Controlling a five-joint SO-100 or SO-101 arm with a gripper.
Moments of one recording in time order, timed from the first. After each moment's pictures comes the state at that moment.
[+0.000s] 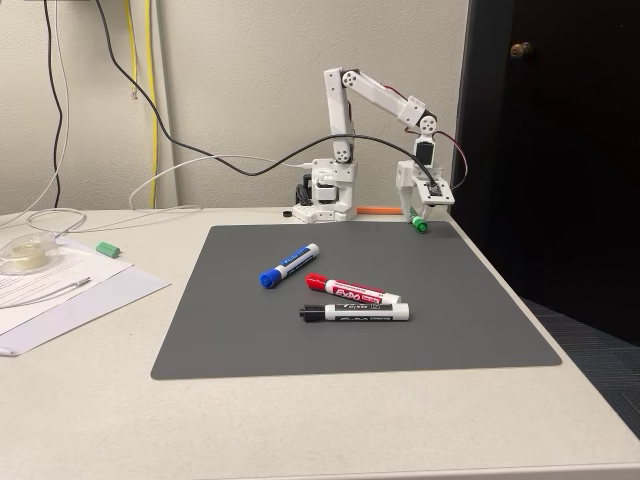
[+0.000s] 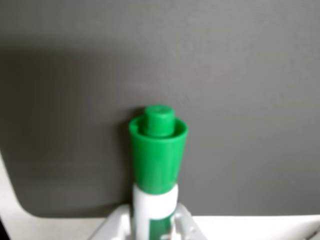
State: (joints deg) arm -82.1 101.3 128.7 62.0 -15.4
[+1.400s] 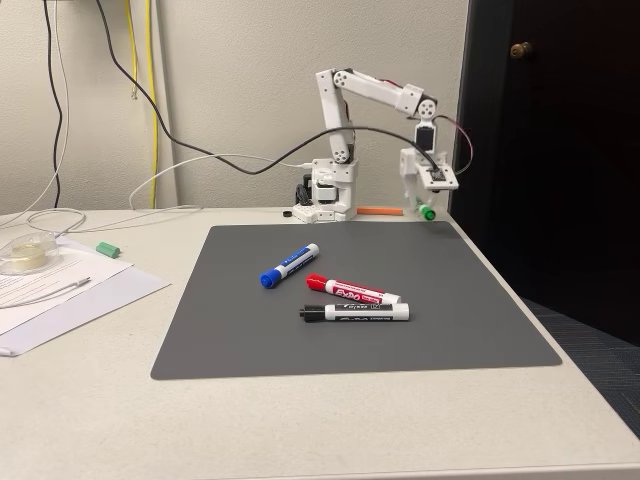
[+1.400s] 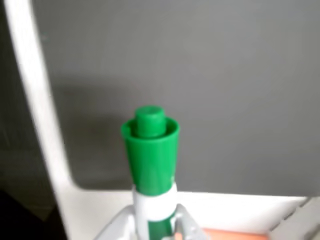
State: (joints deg) arm -76.5 112.2 122.0 73.0 -18.4
